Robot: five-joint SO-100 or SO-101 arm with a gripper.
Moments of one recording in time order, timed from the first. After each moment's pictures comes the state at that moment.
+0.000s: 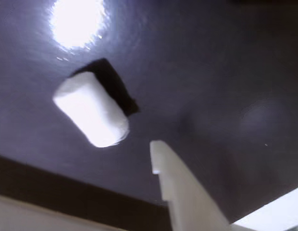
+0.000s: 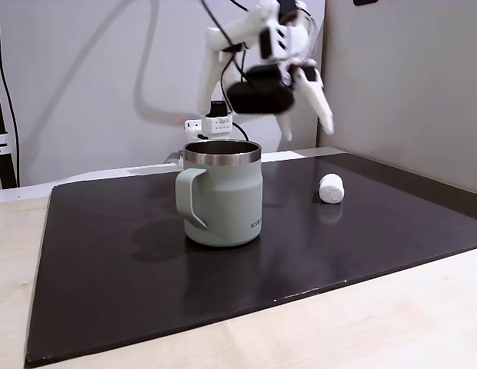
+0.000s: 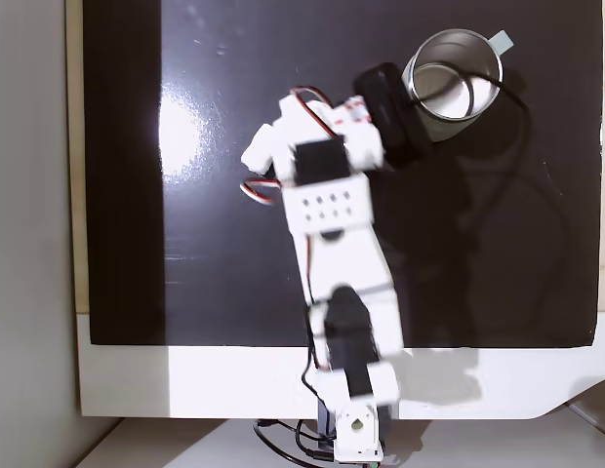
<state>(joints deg) -11.2 72.8 61.4 92.1 -17.4</state>
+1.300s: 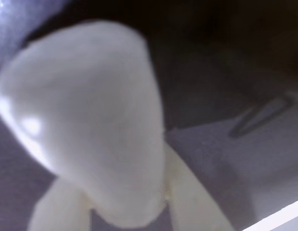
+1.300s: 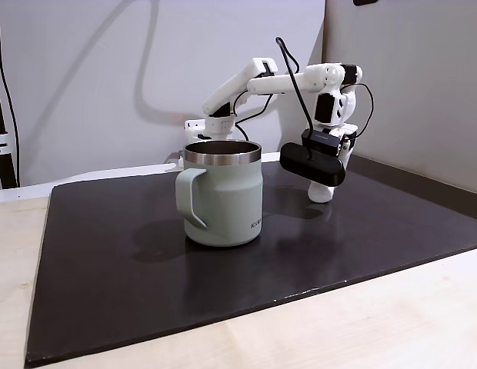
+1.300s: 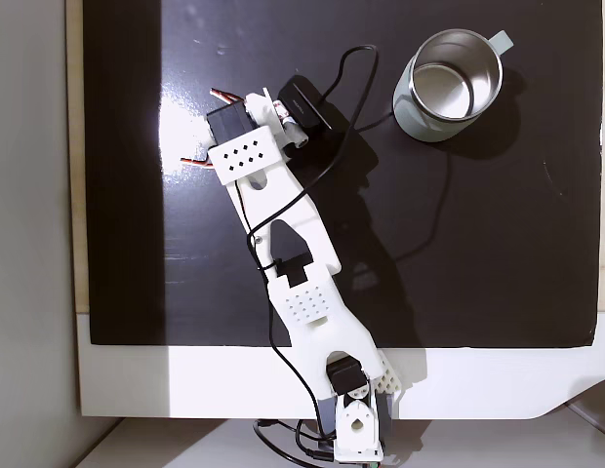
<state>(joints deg) -22.4 33.9 27.8 102.5 -15.1</state>
